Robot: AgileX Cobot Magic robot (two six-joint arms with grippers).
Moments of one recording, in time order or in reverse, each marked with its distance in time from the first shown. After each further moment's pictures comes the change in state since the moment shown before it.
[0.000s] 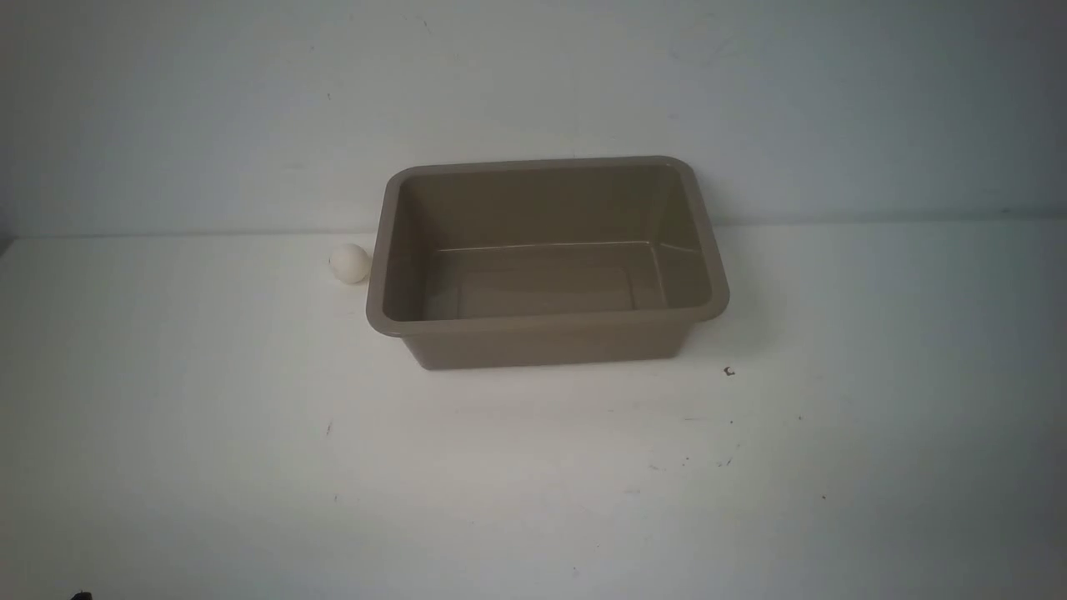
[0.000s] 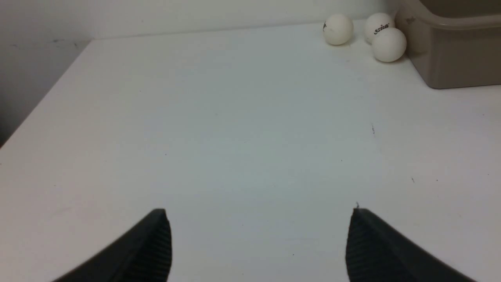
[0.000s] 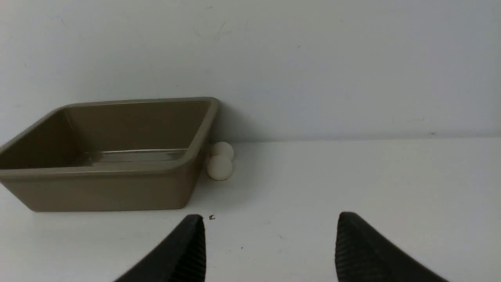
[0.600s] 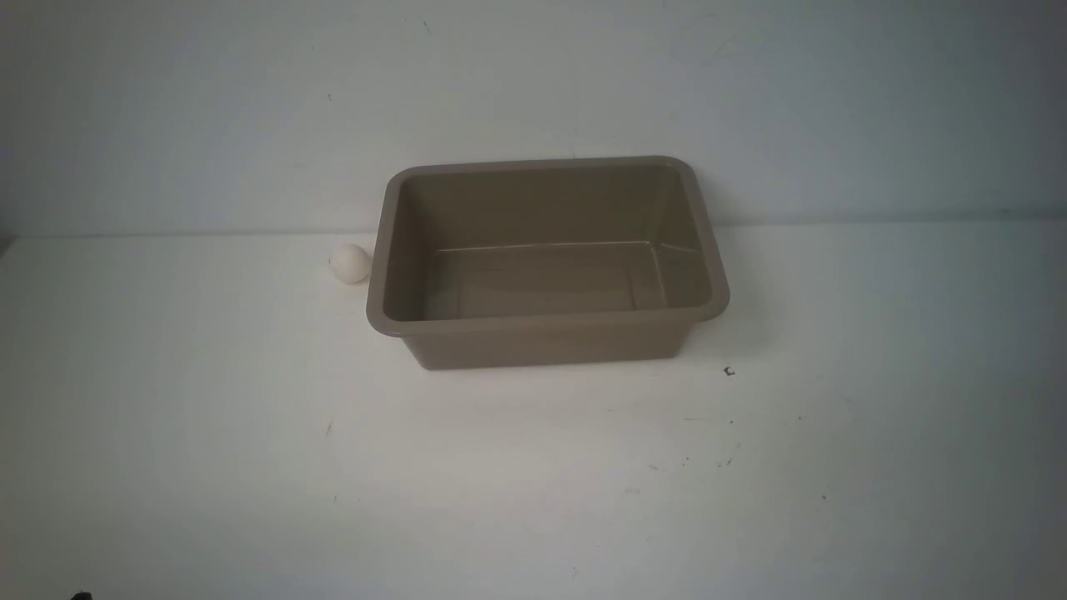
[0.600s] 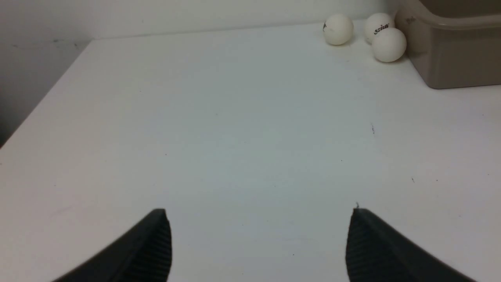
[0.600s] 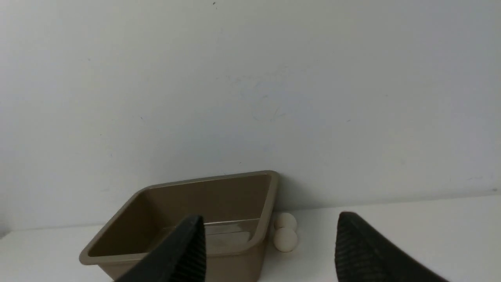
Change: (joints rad) right arm 0.000 0.052 -0.201 0.194 0.012 -0.029; left arm 0.000 0.000 0.000 0.000 0.000 0.000
